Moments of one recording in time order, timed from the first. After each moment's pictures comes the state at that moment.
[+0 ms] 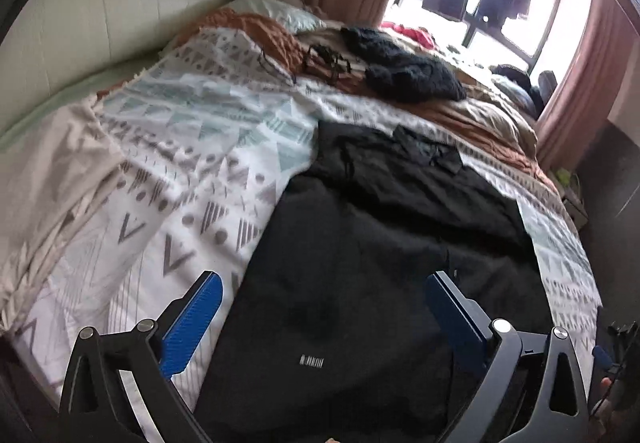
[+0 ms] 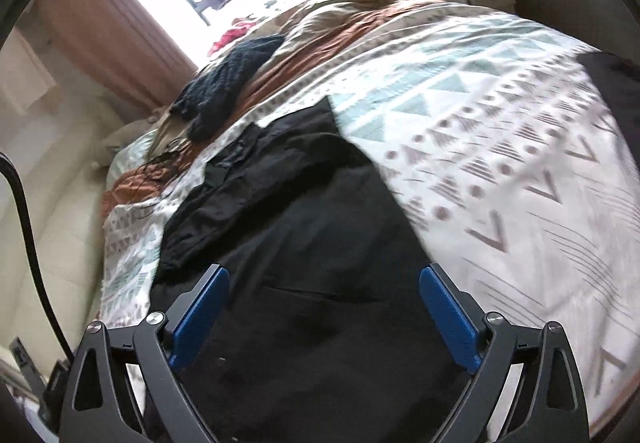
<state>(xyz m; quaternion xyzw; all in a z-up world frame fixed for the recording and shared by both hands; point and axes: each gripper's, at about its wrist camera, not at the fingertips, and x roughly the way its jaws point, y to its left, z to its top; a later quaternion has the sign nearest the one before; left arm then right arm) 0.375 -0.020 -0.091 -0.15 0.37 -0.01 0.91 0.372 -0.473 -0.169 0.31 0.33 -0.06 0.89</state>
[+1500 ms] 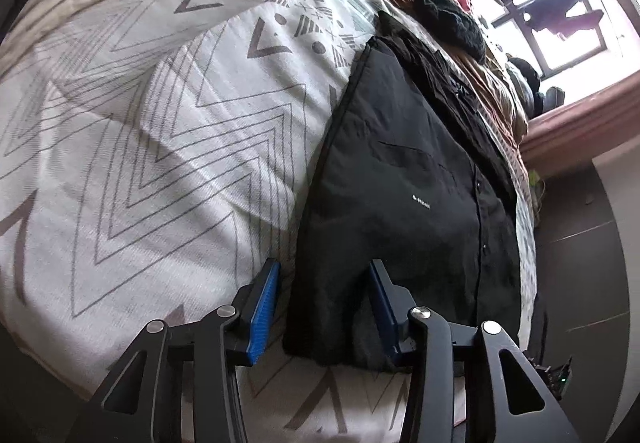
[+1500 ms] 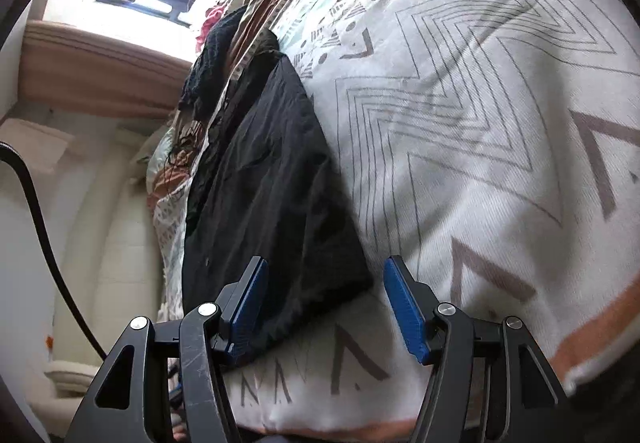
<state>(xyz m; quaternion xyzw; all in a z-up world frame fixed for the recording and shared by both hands) 0.317 0.065 -0.208 -0.33 0.50 -0.07 0.80 0.262 -0.519 -0.302 0.48 0.36 0.04 0.80</state>
